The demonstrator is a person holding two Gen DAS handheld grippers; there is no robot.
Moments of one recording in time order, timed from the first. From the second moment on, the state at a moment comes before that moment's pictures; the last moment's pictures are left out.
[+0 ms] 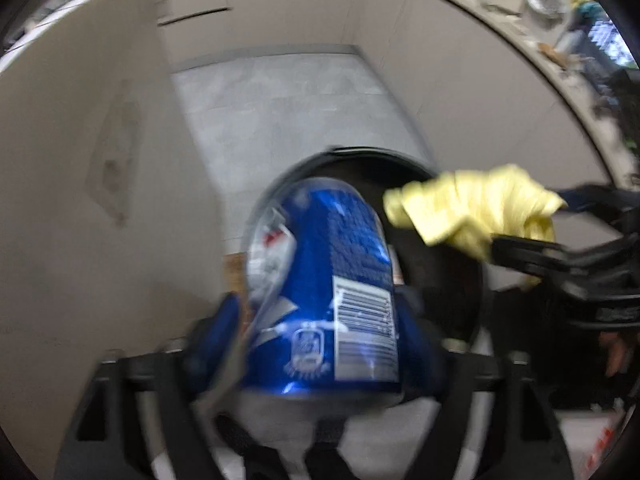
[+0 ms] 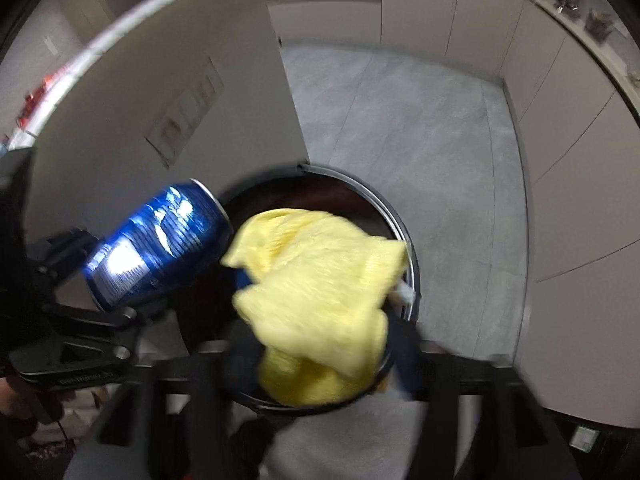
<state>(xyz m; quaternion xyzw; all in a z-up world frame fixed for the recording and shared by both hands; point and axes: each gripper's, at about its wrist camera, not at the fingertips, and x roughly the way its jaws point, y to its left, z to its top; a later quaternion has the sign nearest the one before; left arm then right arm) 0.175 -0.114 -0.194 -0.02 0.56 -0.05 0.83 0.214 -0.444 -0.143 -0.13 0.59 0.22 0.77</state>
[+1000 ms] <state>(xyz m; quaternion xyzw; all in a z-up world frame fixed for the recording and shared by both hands) 0.112 -0.105 -0.102 0.00 0.48 -0.01 0.88 0.139 -0.485 -0.080 -0.11 0.53 0.10 0.83</state>
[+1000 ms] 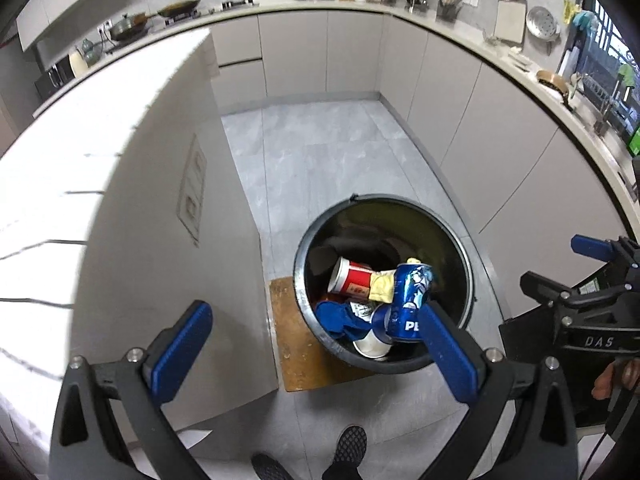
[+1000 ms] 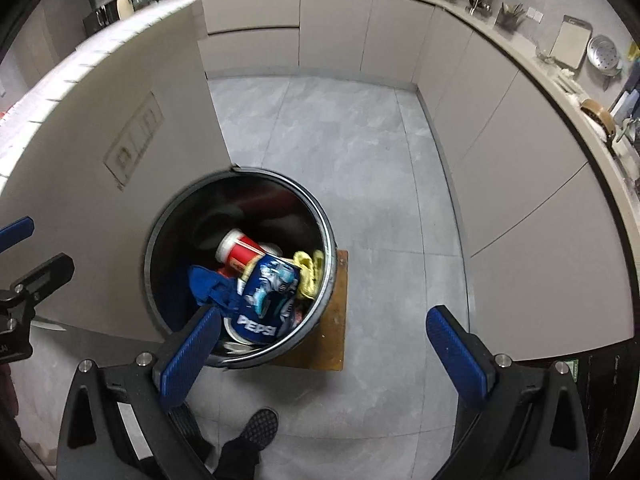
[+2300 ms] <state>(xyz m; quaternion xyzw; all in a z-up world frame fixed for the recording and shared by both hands) -0.062 0.006 0.048 -0.02 0.33 -0.07 0.94 -0.128 -0.365 0.157 -0.07 0.34 0.09 0.93</state>
